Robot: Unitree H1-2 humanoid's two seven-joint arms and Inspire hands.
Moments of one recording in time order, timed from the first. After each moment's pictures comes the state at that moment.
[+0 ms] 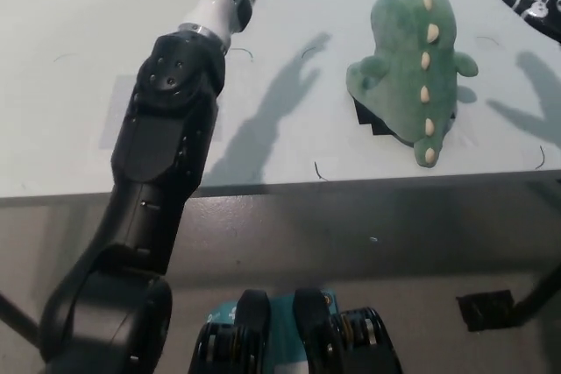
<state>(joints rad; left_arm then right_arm) -1.07 0.04 0.05 0.73 -0.15 -0.04 -0.10 -0.80 -0.36 -0.14 0.47 0.27 0.13 0.18</state>
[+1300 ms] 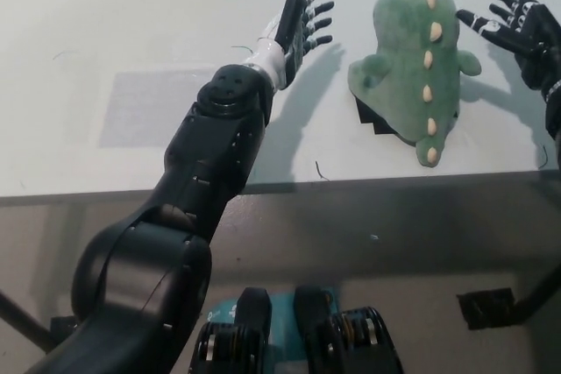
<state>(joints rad) -1.22 -0.04 0.08 1.27 -0.14 -0.06 -0.09 -1.01 -0.33 -0.12 1.09 0.20 -0.07 0.19</state>
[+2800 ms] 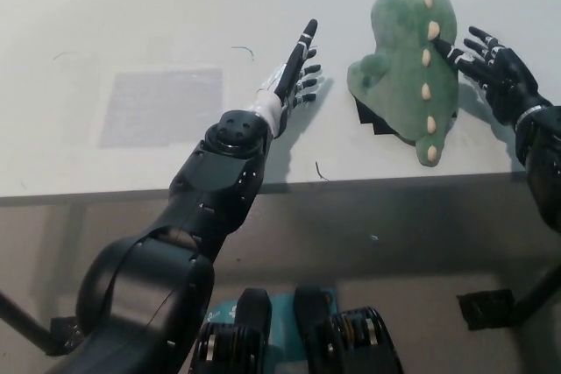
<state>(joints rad) -1.17 -0.05 0.00 1.39 -0.06 -0.07 -0.03 -1.05 -0.28 -0.12 1.32 0.17 -0.13 0.17</state>
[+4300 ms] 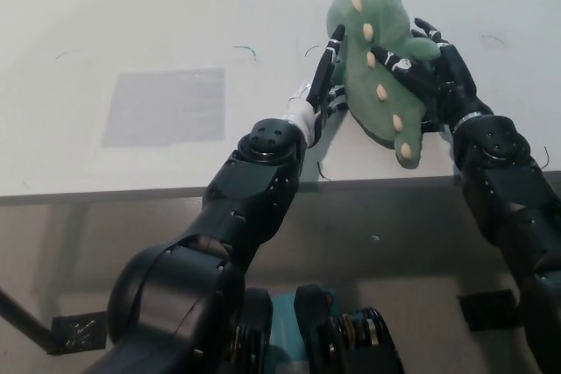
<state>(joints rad) -1.18 -0.13 0.08 1.40 -0.10 -0.07 -0.02 -1.01 -0.15 -0.04 1.22 0.10 -0.23 0.05</state>
